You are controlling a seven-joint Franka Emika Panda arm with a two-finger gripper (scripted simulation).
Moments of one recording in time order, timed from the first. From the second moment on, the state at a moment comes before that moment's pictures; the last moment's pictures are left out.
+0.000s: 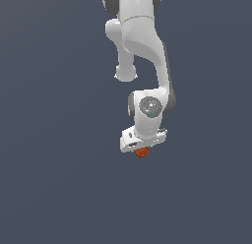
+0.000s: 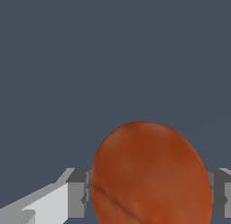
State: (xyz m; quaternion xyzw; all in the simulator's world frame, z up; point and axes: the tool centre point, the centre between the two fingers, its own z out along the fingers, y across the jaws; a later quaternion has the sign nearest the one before) arm 0.038 0.073 0.047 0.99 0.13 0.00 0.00
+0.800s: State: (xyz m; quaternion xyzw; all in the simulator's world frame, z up) arm 0.033 0.059 0.057 0.99 0.13 0.00 0.00
